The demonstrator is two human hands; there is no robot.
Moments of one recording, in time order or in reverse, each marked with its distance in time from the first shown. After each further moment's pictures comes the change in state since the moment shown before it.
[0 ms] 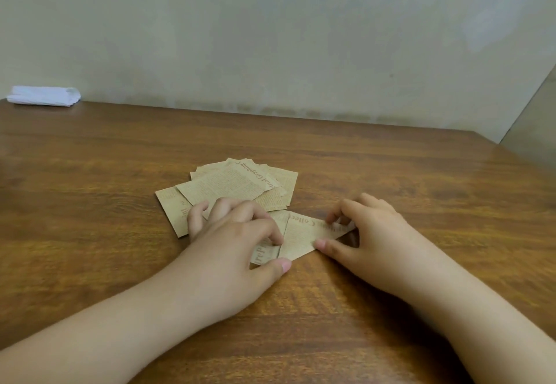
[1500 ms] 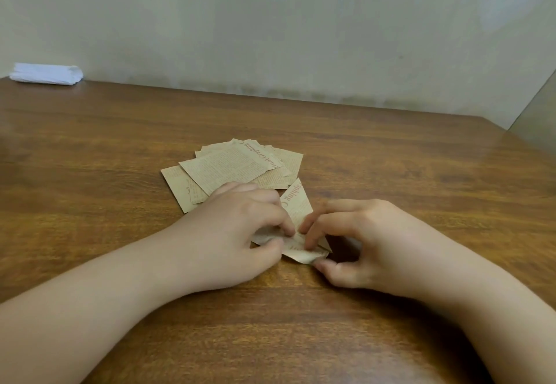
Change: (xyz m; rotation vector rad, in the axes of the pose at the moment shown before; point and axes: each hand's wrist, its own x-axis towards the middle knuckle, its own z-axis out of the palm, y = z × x) left_hand 0.004 -0.011 -0.010 -0.034 -0.059 0.319; right_hand -0.014 0.001 -0.001 0.106 -0.088 -0.571
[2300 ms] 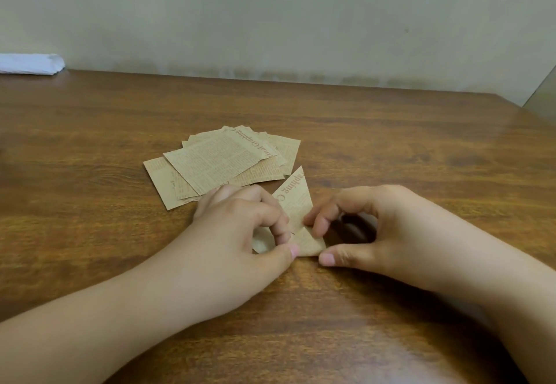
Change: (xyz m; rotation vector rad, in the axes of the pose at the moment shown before) left_hand -0.002 0.023 0.014 -0.260 0.082 -0.312; right_hand -0.003 0.006 -0.005 0.291 -0.025 0.267
